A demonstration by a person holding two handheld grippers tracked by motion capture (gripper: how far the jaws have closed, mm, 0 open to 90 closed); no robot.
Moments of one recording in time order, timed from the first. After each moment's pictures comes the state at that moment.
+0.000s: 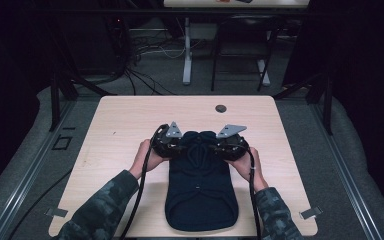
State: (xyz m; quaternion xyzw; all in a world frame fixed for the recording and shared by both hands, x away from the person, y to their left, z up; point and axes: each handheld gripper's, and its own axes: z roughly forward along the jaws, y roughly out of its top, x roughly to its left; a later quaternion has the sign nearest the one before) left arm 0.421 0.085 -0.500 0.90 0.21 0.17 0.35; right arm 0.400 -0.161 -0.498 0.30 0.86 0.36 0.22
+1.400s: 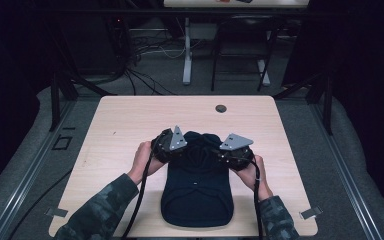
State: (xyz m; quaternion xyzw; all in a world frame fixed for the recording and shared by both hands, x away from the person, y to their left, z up) left arm 0.387 0.076 -0.481 0.89 0.14 0.29 0.34; right arm 0.364 -0.167 -0.493 0.26 0.84 0.39 0.28
